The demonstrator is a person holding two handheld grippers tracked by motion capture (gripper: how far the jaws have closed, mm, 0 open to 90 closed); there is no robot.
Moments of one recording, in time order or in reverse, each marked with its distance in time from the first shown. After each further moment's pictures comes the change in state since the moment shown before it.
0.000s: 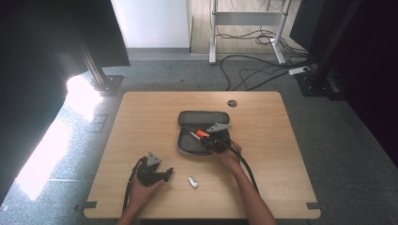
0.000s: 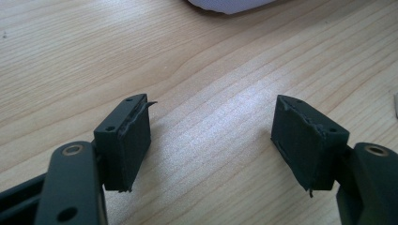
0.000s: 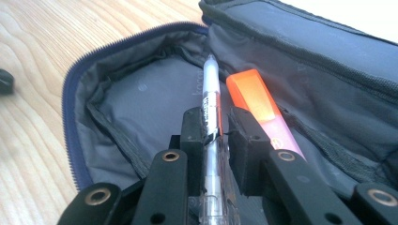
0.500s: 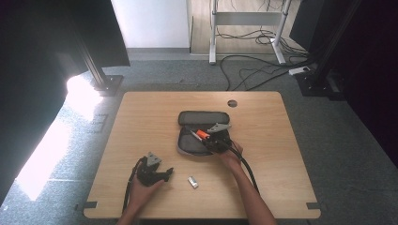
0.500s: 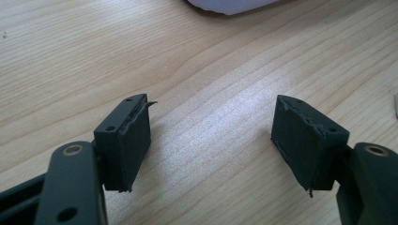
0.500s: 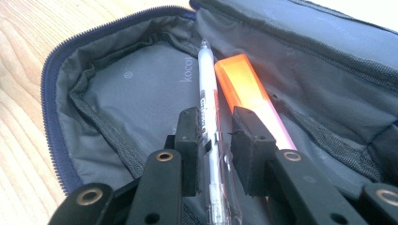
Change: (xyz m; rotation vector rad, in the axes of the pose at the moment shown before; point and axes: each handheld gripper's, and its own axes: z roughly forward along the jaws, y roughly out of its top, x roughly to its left) left arm 0.000 0.000 0.000 0.001 0.000 0.000; right arm -0.002 -0.002 -0.001 0.029 -0.029 0.016
